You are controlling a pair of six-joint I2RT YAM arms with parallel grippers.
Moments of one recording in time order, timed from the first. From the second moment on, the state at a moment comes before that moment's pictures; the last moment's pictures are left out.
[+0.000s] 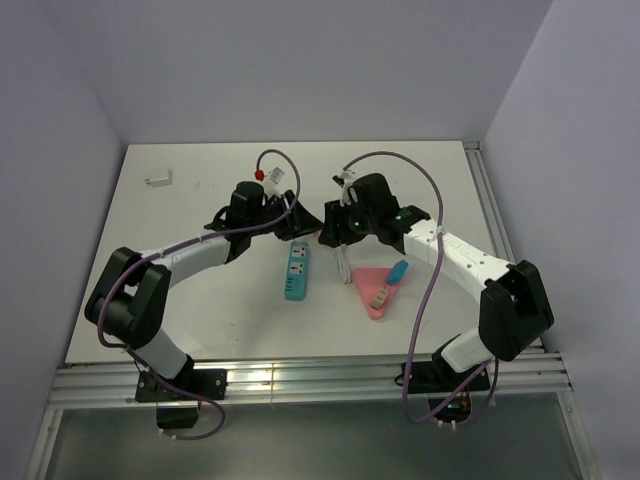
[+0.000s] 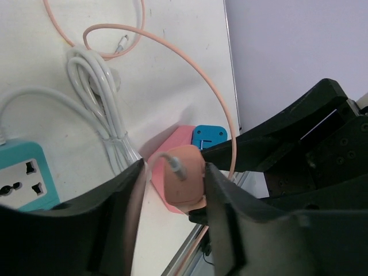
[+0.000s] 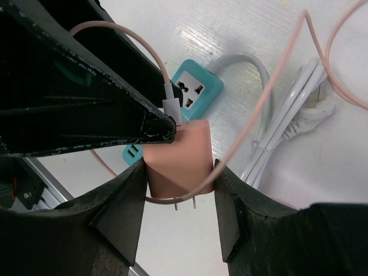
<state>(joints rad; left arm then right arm) -0.52 1.62 0.94 0.26 0.48 -0.91 0.56 1.47 1.09 -0.34 -0.29 0.30</state>
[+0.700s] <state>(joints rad) -0.49 1.62 0.89 0.36 0.66 -0.94 0.64 1.44 1.05 -0.31 -0.17 0.25</state>
